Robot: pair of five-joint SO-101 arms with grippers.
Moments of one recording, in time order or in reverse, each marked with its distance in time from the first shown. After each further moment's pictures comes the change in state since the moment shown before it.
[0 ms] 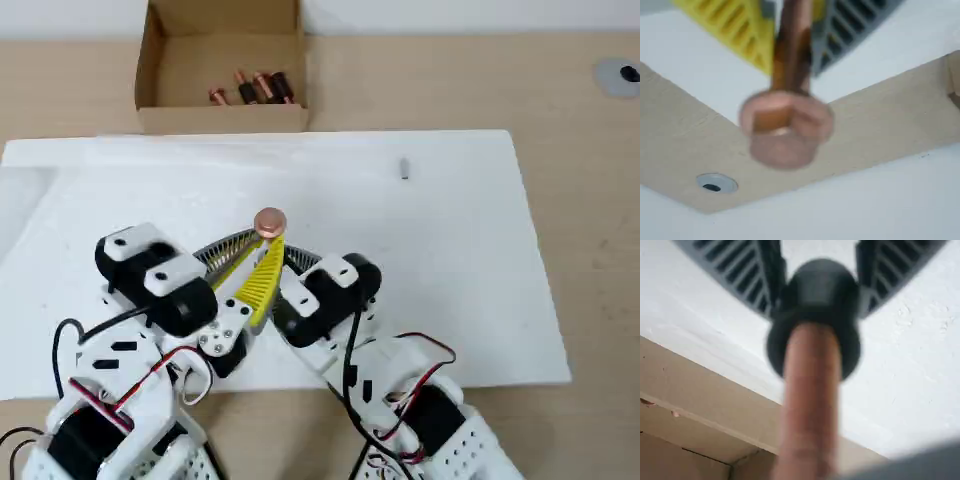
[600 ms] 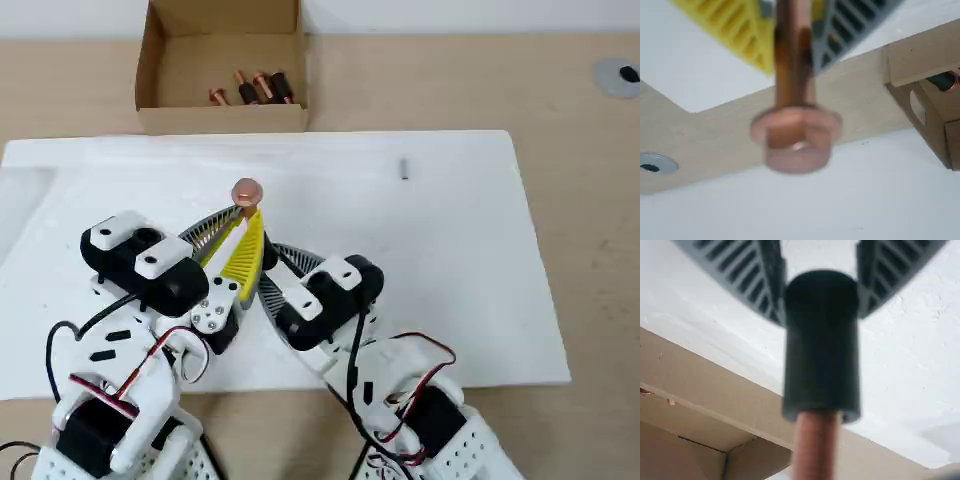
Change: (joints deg) left arm -9.5 0.4 2.1 -5.5 -1.3; right arm -0.2 -0.1 -0.2 -0.1 -0.2
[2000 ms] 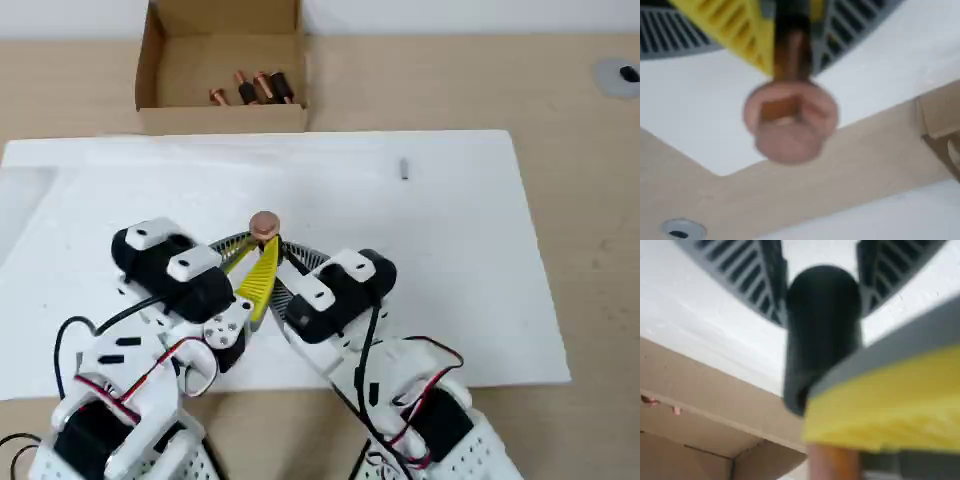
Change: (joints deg) left arm 4.8 0.0 -1.9 10.4 -0.4; right arm 2.2 0.1 -4.2 3.5 -3.3
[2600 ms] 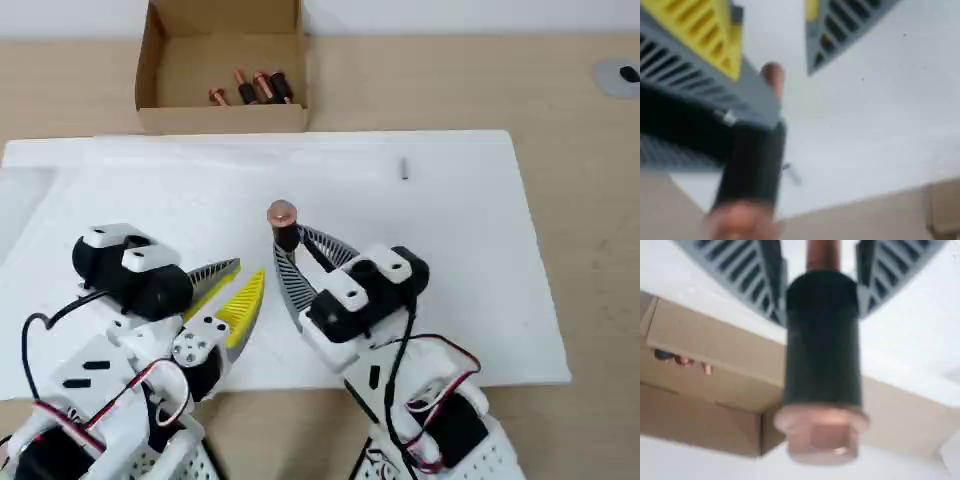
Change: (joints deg) left arm 0.0 0.4 -10.8 18.8 9.9; right arm 2.1 0.5 -5.4 -0.2 -0.5
